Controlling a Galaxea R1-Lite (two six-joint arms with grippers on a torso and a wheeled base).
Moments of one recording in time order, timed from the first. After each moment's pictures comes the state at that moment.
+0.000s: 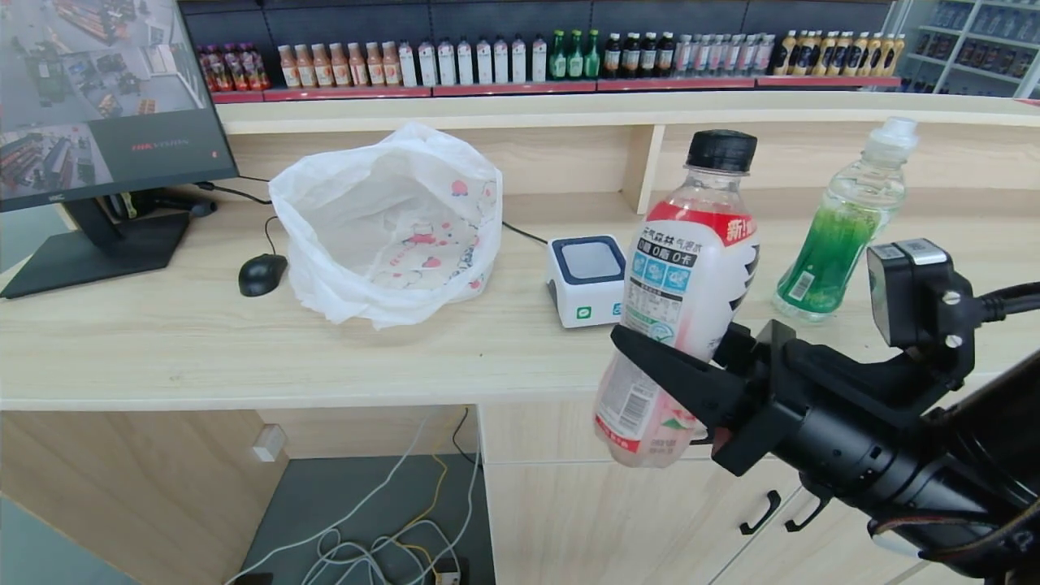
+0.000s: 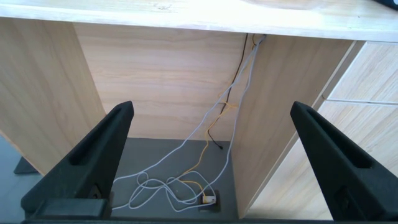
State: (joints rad) left arm 0.00 0.00 0.00 0.00 0.00 0.00; right arm 0.72 1.64 -0.41 -1.57 0.24 0.19
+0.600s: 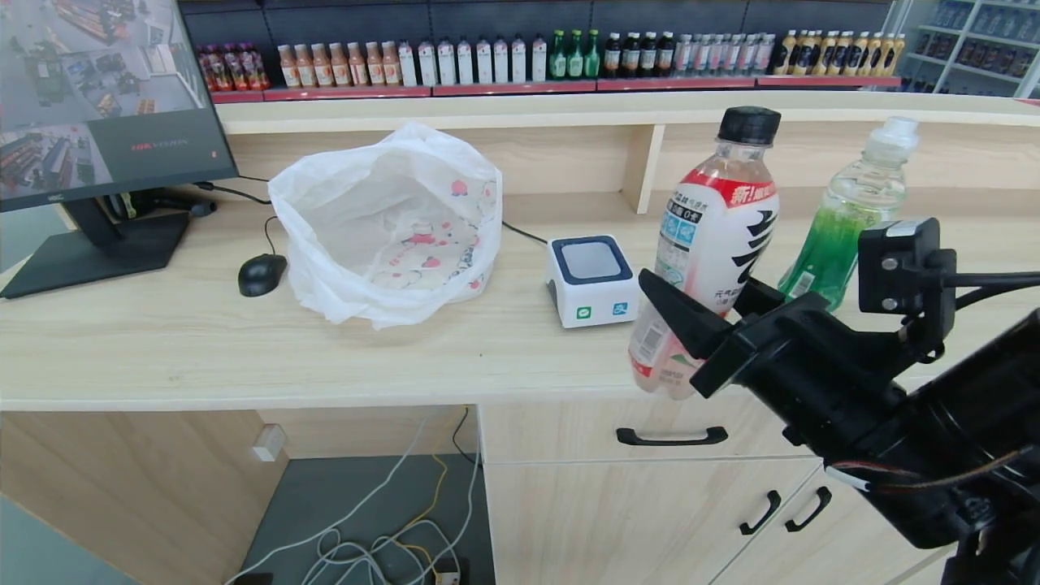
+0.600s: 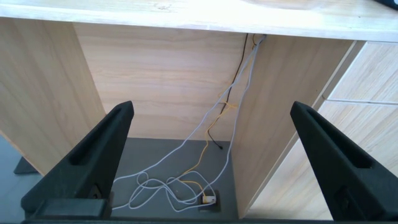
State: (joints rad) left arm 0.00 0.00 0.00 0.00 0.00 0.00; right arm 0.69 1.68 -0.47 -1.57 -0.09 -0.01
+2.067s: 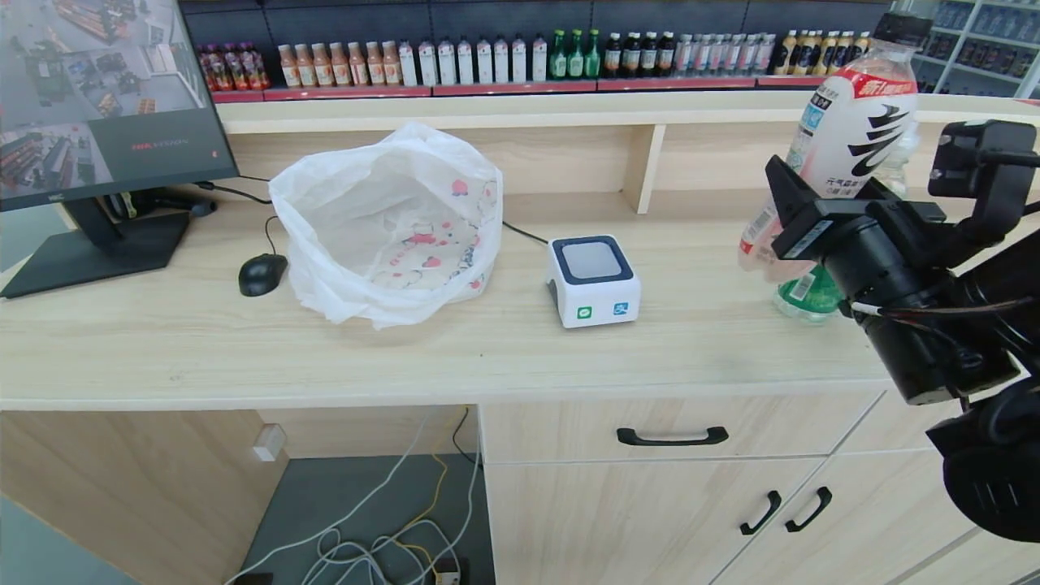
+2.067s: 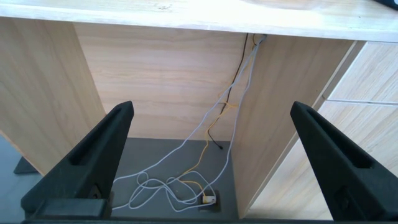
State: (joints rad) left arm 0.00 0.00 0.00 0.00 0.00 0.00; right arm 0.40 1.71 -0.68 -1.57 -0.28 -0.12
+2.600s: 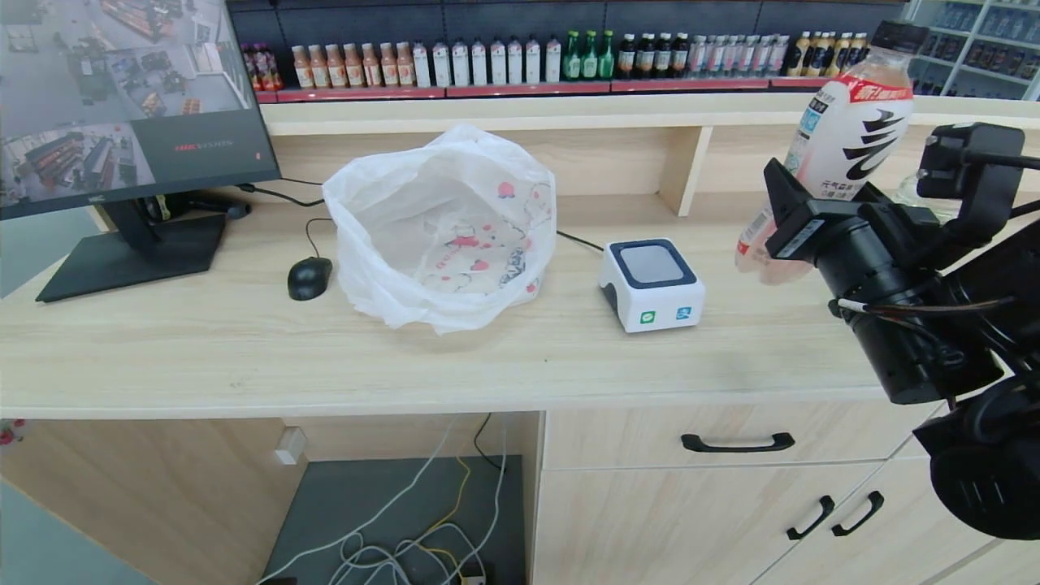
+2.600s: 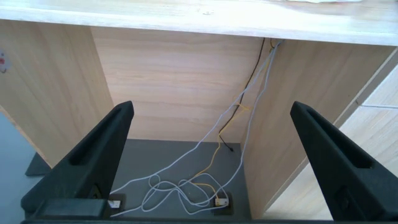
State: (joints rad) left arm 0.00 0.00 0.00 0.00 0.00 0.00; right arm 0.42 1.73 -0.69 -1.57 -0.34 -0.12
